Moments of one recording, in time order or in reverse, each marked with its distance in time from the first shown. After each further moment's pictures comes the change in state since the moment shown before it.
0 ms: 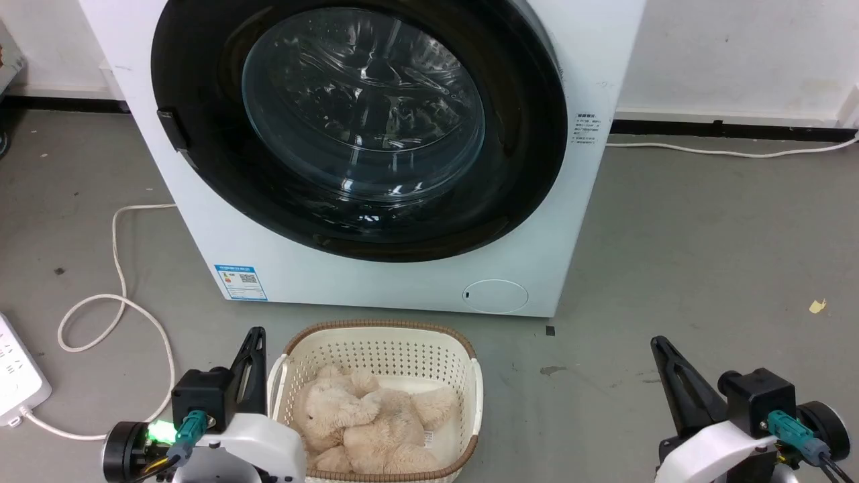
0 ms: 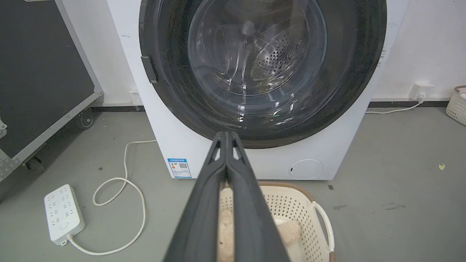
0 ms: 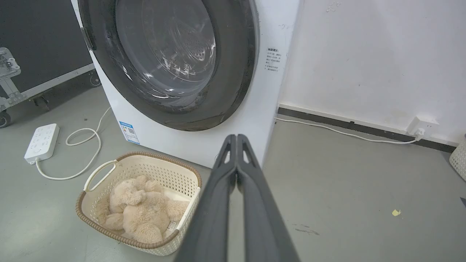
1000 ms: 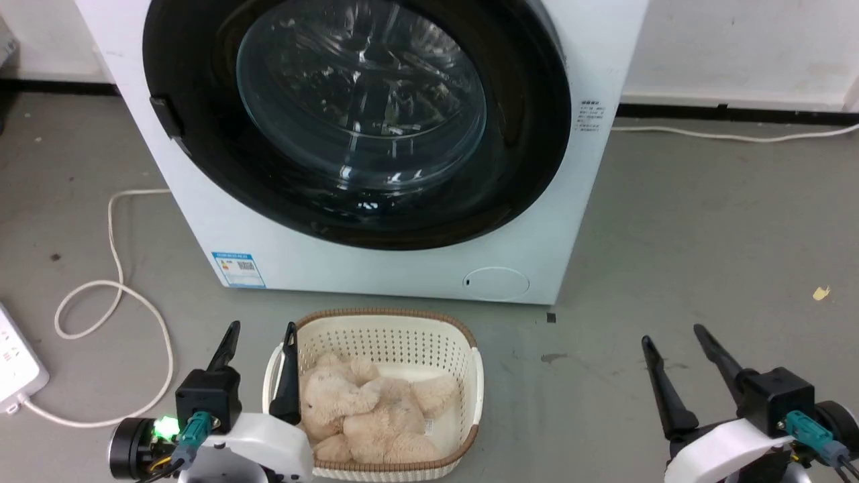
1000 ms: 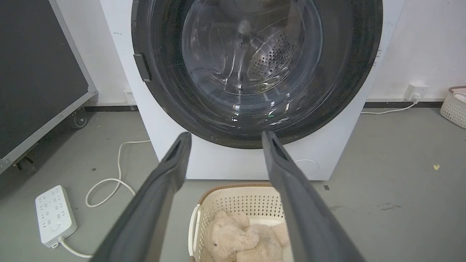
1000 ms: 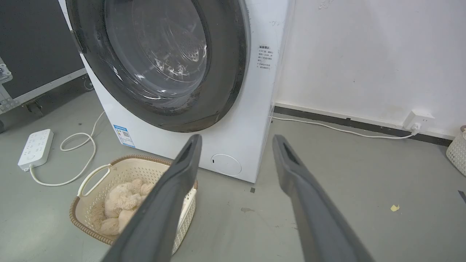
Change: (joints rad) left arm -0.003 0.000 -0.020 -0.005 -0.011 0.010 -0.028; right arm -0.002 0.000 -0.027 -0.002 0.013 0.000 -0.026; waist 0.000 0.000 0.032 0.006
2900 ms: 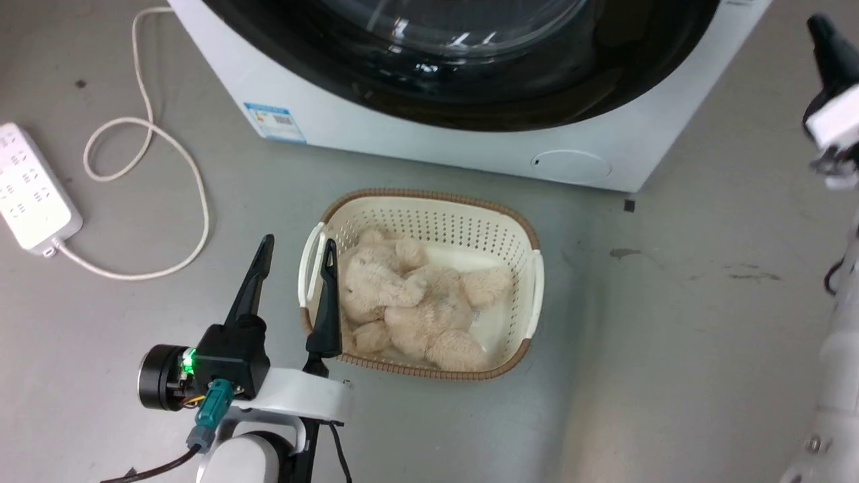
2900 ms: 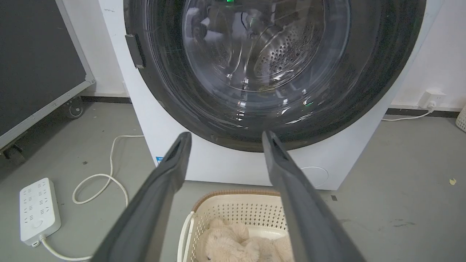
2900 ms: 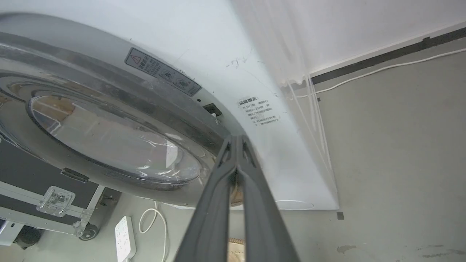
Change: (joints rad) left arm -0.132 0.000 -0.133 -0.075 -0.059 0.066 -0.115; right arm -0.865 -0.002 -0.357 0.342 0.389 0.000 0.484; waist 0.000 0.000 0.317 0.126
